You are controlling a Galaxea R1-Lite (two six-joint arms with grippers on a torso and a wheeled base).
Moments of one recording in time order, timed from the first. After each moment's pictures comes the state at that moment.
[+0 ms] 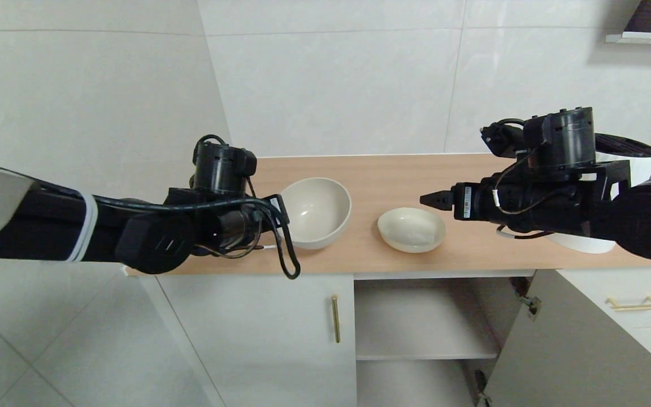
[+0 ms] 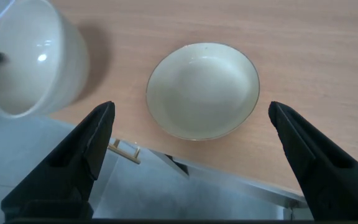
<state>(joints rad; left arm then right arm) -0.42 1.93 -1.20 -0.26 0.23 -0.50 0.45 1.79 -1.21 -0.22 -0.04 0.23</state>
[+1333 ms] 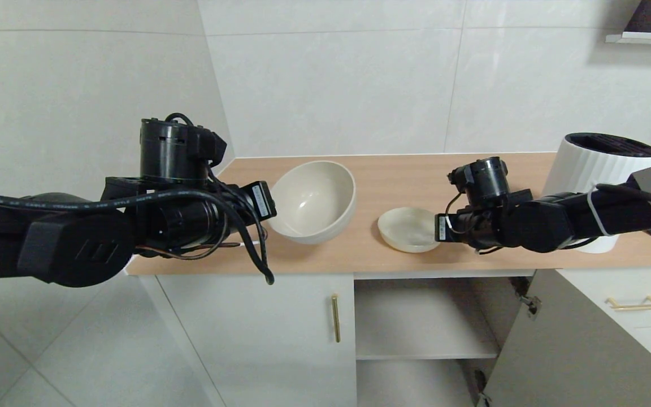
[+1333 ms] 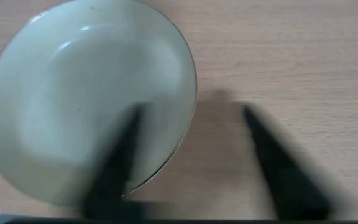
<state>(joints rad) -0.42 1.77 -1.12 -0.26 0.10 -0.51 0.41 2.11 -1.41 -0.11 -0.26 0.26</state>
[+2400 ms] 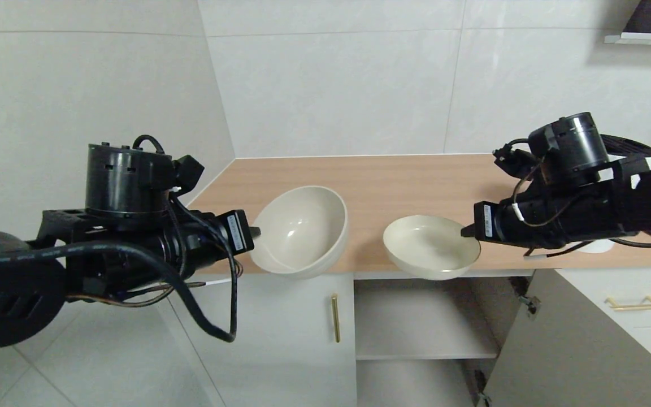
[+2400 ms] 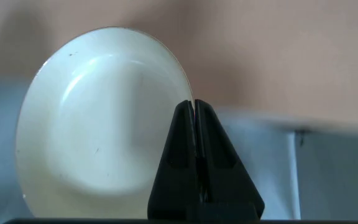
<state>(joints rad) -0.42 1.60 -0.90 -0.26 0.02 -0.51 0.41 1.74 -1.25 0.15 0.04 0.35</state>
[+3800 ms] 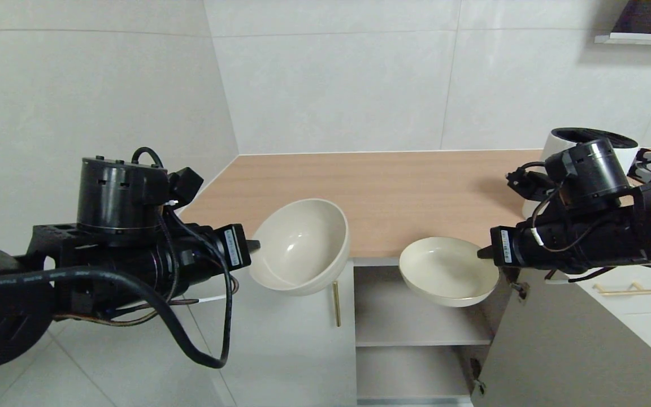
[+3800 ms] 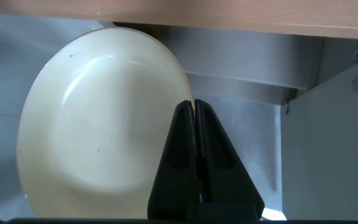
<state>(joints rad) -0.42 1.59 -0.85 -0.26 0.00 -0.51 0.38 1.69 -1.10 0.10 0.04 0.29</state>
